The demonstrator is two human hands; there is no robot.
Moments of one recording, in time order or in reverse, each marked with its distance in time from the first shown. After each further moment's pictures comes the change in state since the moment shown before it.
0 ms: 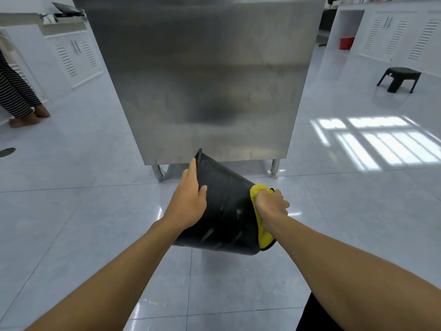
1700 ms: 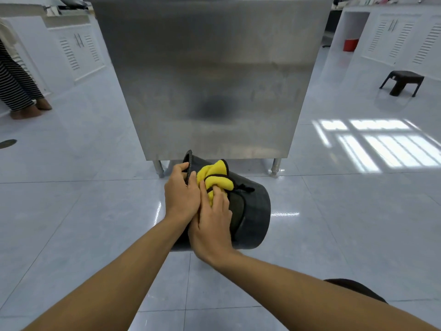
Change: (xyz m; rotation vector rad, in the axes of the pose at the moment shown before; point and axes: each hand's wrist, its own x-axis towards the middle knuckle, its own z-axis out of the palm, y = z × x) left_hand 0.005 -0.014 0.009 -0.295 0.423 -0.120; right_hand -0.129 0.030 0.067 -0.278 -0.086 -1.017
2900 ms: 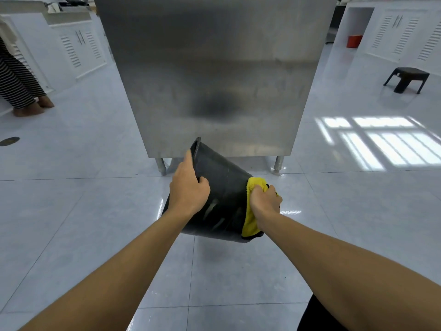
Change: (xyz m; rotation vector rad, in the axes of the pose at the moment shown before) left_hand 0.004 0.013 -0.007 0.212 -0.211 0.027; right_hand 0.073 0.096 -0.038 0.300 0.091 0.930
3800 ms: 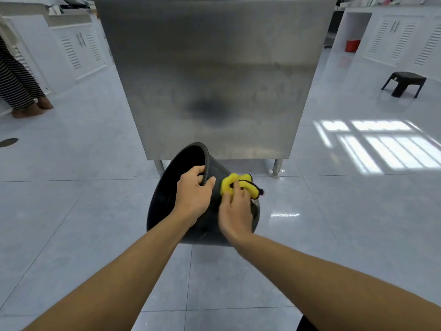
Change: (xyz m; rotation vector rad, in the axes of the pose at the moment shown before) left_hand -0.005 0.002 0.009 -0.346 -0.060 -0.098; right_hand -0.075 -0.004 0.021 -0.114 -0.100 -0.495
